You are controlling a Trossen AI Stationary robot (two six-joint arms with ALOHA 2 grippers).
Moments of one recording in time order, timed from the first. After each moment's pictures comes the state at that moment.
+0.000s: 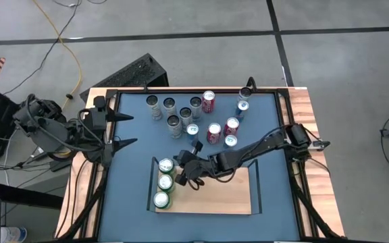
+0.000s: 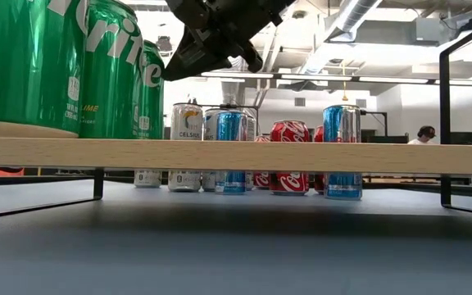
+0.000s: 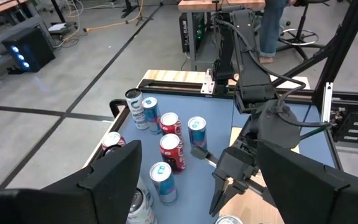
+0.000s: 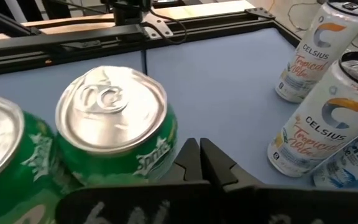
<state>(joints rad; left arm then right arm) -0.66 1.25 1.95 -1.16 -0.88 -0.29 0.28 2.00 1.50 -0.08 0.63 0.33</state>
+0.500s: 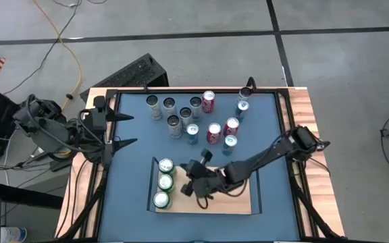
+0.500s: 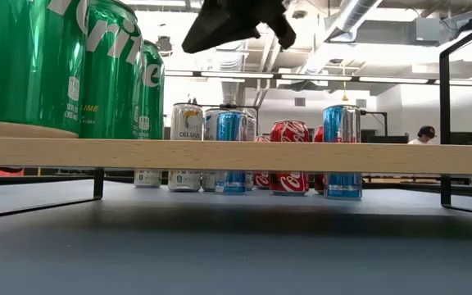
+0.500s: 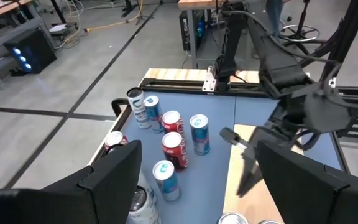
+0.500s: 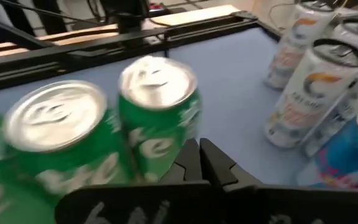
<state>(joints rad) -0.66 1.25 1.95 -1.18 -0.88 -0.28 0.42 1.96 1.50 -0.20 0.80 0.51</state>
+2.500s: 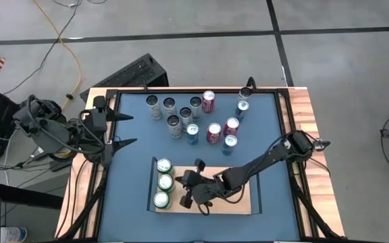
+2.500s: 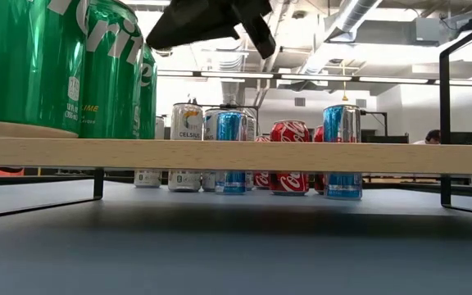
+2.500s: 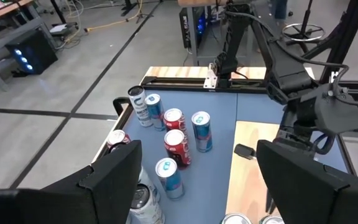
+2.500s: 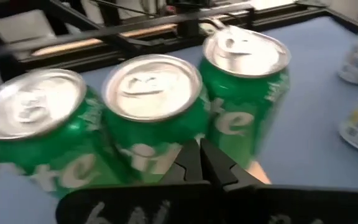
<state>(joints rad) -0.66 1.25 1.95 -1.19 -0.88 -0.27 0.44 2.02 1.50 -0.04 0.64 0.47</state>
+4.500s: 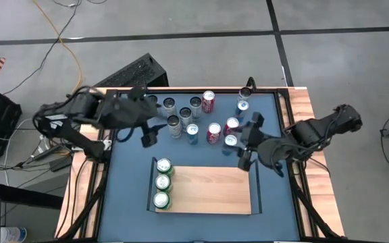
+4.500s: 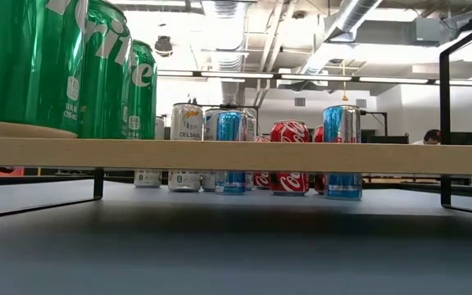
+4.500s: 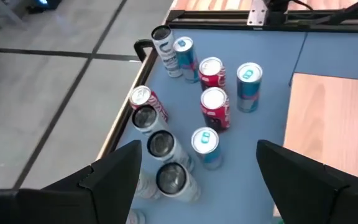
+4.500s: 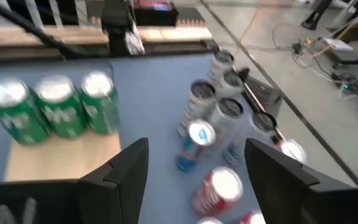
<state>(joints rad) -0.12 1.43 1.94 -1.17 -0.49 -0.09 0.44 1.33 1.56 -0.95 0.76 0.34</state>
